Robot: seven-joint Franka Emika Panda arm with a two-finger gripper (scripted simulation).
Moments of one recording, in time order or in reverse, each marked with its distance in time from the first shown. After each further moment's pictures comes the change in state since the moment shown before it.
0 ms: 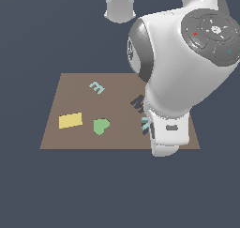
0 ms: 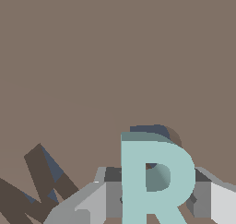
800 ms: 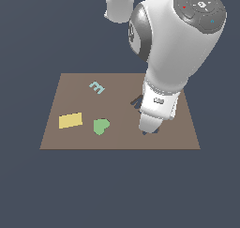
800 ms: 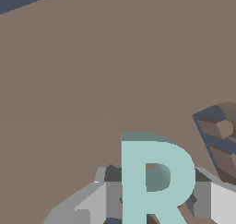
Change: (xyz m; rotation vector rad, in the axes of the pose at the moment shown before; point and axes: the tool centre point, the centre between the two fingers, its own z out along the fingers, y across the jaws) arm 0.005 -0.056 0.003 -0.002 0.001 0.355
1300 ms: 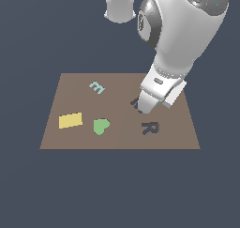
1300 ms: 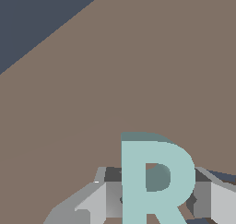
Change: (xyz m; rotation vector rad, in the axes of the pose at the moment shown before) arm 0.008 -0.051 0.003 -0.001 0.001 0.321
